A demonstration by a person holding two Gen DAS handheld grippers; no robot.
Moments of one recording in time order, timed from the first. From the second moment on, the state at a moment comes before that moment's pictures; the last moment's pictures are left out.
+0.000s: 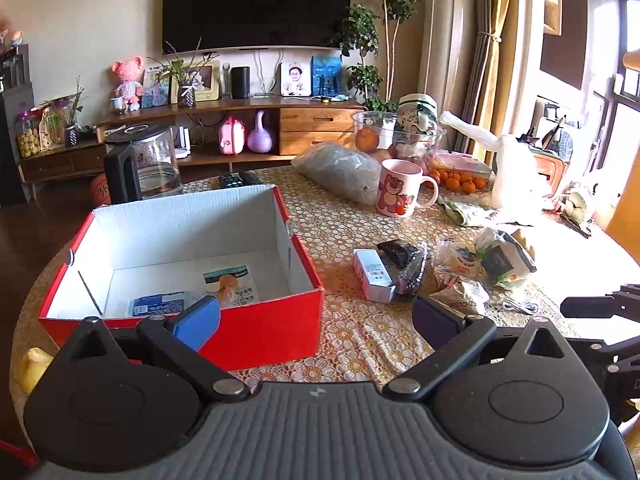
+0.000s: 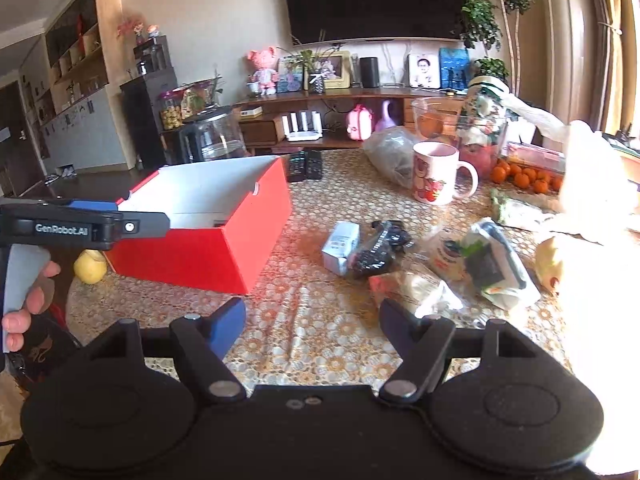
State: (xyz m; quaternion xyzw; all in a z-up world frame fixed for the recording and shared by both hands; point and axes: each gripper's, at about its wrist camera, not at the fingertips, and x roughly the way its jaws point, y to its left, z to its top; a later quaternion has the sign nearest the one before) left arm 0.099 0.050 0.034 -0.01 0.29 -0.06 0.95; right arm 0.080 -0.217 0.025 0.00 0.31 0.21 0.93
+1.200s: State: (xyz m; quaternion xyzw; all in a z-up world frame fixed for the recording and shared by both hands) left arm 0.191 -0.111 -0.054 0.09 0.29 -0.22 0.93; right arm 0.162 -0.337 -0.077 -0.01 0.36 0.07 0.93
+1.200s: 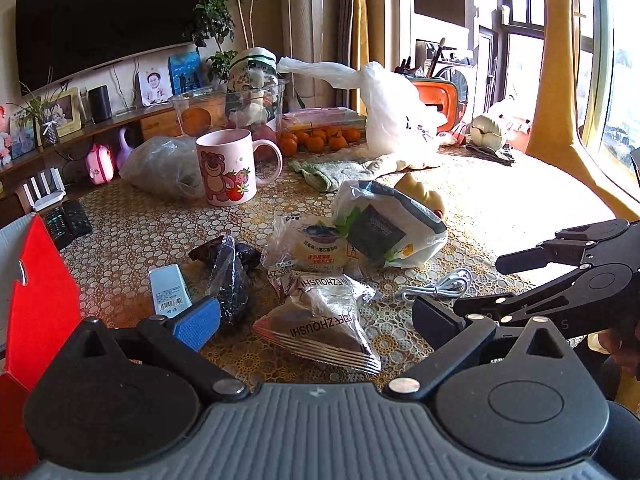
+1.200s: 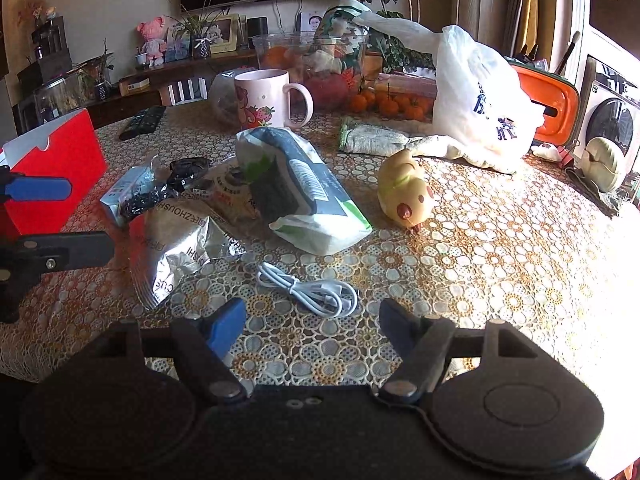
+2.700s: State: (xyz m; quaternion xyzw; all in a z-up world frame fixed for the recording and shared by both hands) left arm 0.241 -0.137 -0.096 0.10 0.33 -0.22 0.91; right arm 0.181 -0.325 -0.097 -0.04 0.34 0.06 0.94
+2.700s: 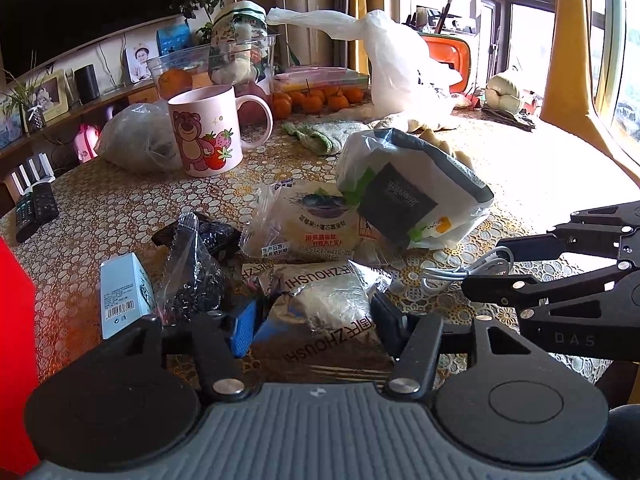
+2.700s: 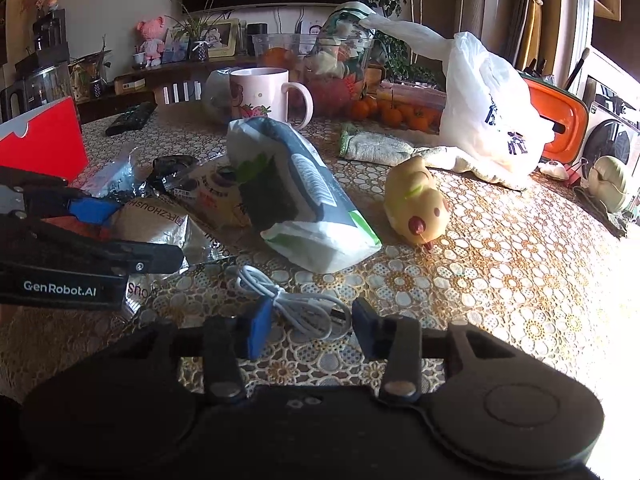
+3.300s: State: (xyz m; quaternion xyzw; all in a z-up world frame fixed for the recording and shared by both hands) left arm 0.213 -0.129 -0.071 0.08 0.32 -0.23 0.92; right arm 0.155 -0.333 -0.072 -0.04 0.33 0.05 0.94
